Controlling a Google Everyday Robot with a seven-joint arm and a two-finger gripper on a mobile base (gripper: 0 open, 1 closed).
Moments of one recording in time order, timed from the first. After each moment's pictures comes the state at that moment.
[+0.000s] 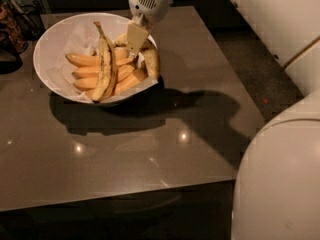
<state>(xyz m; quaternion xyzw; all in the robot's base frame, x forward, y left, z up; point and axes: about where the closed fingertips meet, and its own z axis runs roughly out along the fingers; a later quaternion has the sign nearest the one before) 0.607 0.047 0.962 -0.60 0.78 0.12 0.17</state>
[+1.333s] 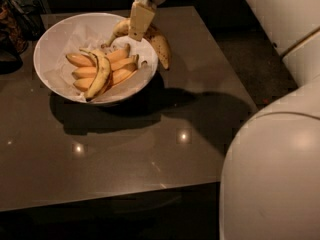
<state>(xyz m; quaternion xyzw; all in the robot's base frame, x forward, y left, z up) 0.615 0.039 1.000 -0.64 0.74 0.09 0.19</state>
